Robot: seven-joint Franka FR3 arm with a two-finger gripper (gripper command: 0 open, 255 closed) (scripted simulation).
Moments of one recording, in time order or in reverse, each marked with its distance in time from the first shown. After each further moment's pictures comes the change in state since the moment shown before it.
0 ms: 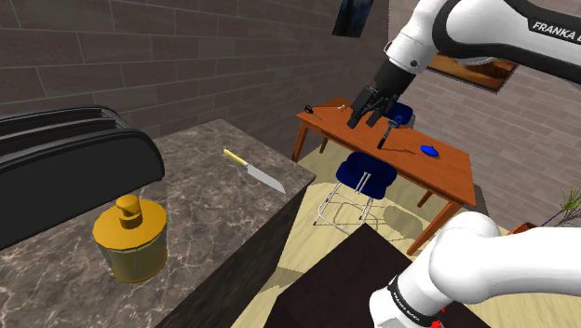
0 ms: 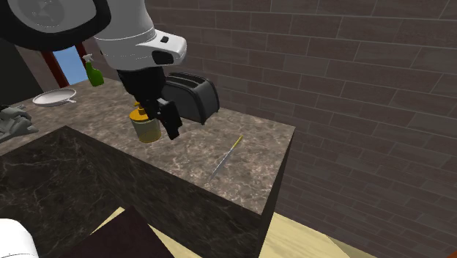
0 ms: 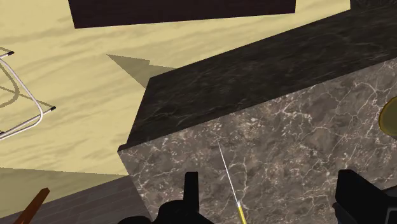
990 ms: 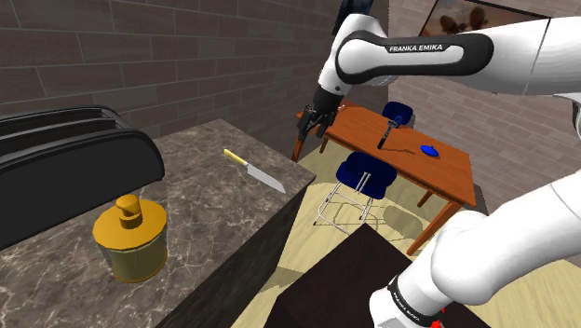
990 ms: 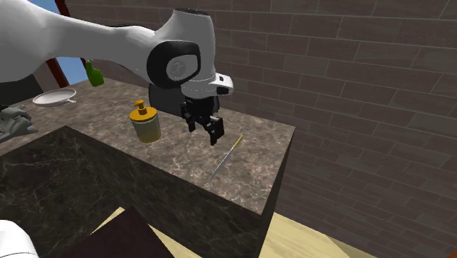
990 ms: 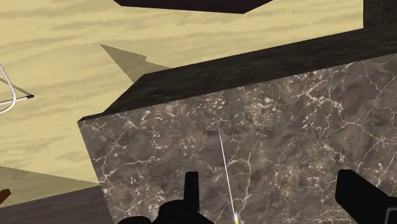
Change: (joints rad) arm 0.049 0.472 -0.016 0.102 0.015 0.267 -0.115
